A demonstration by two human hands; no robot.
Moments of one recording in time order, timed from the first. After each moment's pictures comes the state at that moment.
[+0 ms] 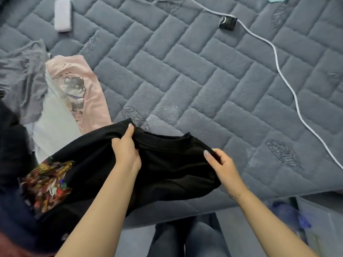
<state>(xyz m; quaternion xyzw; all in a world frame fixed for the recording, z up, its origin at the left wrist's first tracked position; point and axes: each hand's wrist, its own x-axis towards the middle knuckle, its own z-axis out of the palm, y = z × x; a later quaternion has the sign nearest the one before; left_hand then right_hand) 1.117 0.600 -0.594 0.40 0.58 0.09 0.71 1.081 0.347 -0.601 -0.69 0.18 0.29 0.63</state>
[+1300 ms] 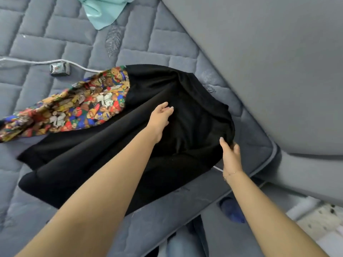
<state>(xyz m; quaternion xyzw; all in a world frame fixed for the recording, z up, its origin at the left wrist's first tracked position) 1.355 0.063 -0.654 0.66 0.21 -0.37 0.62 1.195 -0.108 -0.672 -0.53 0.57 0.05 0.63</state>
